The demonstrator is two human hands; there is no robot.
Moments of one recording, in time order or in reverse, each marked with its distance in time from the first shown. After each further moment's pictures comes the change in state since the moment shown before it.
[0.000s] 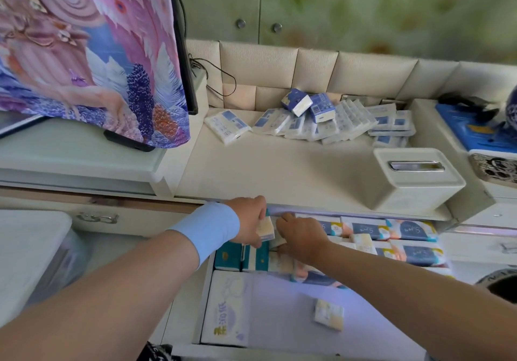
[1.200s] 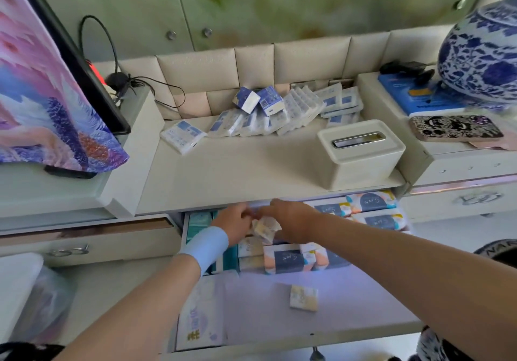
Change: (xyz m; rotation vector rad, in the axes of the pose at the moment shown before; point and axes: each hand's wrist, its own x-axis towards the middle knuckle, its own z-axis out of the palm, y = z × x) left_hand 0.071 0.053 0.056 -0.495 0.228 -0.110; right_hand -0.051 0.067 -0.023 0.379 -0.070 -0.030
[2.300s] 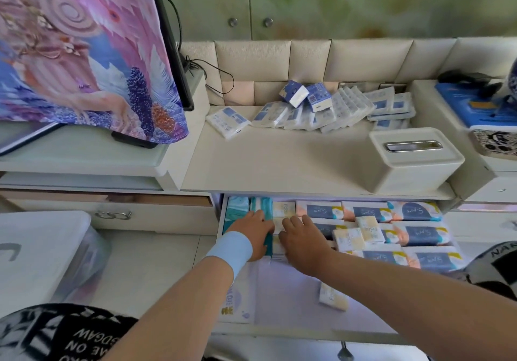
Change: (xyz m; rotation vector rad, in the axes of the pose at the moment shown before) left_hand -0.032 -0.066 0.004 0.675 -0.084 0.204; right_hand 0.017 -0.064 0.080 -0.651 0.053 -0.085
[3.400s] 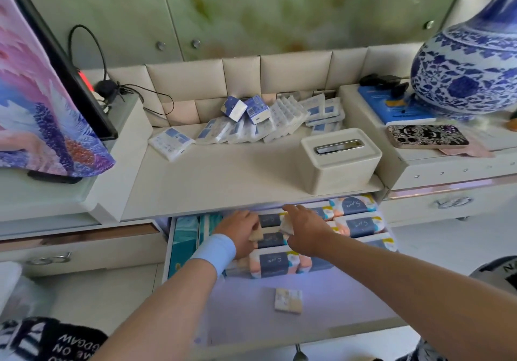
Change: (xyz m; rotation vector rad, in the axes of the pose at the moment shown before) left_hand 0.054 0.072 -0.031 -0.119 0.139 0.116; right_hand -0.072 0.109 0.008 0.843 -0.007 0.513
